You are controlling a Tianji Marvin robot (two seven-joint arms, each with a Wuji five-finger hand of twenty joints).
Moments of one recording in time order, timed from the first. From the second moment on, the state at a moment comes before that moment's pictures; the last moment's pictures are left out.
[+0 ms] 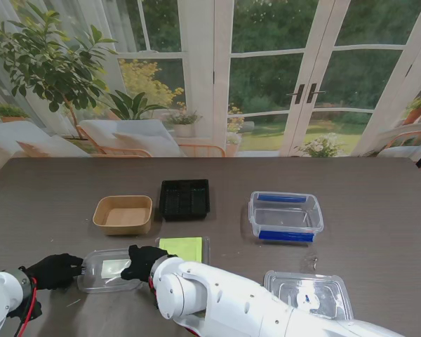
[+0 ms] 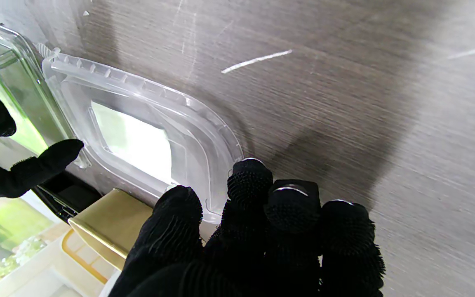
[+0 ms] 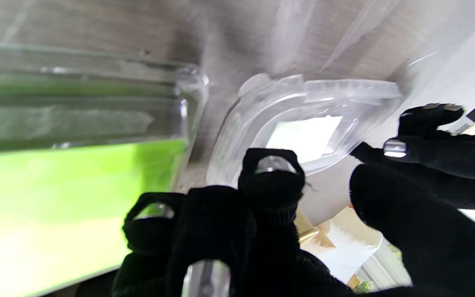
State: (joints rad) left arm 1.87 -1.01 -1.74 -1.62 0.53 0.00 -0.54; right arm -1.00 -1.48 0.26 -1.21 -0.32 0.44 -0.01; left_hand 1.15 0.01 0.00 -0.04 0.57 0.43 -0.01 0.05 1.08 0.18 0.82 1.27 0.93 0.21 1.34 1.08 0.48 0.26 1.52 1.00; right_hand 0.20 -0.32 1.11 0.01 0.24 0.40 0.80 0.25 1.35 -0.09 1.21 0.85 1.31 -0.07 1.72 1.09 0.61 0.01 1.90 0.82
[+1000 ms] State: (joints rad) left arm 1.88 -1.00 -1.75 -1.63 0.55 -0.02 -0.55; right arm -0.97 -1.49 0.24 -1.23 -0.32 0.60 0.02; left_hand 1.15 0.01 0.00 -0.04 0.56 0.39 -0.04 0.03 1.08 0.18 0.82 1.27 0.93 0.21 1.34 1.08 0.48 0.26 1.52 1.00; right_hand 0.20 -0.32 1.09 0.01 0.25 0.38 0.79 0.24 1.35 -0.09 1.21 0.84 1.31 -0.07 1.72 1.09 0.61 0.01 1.90 0.82
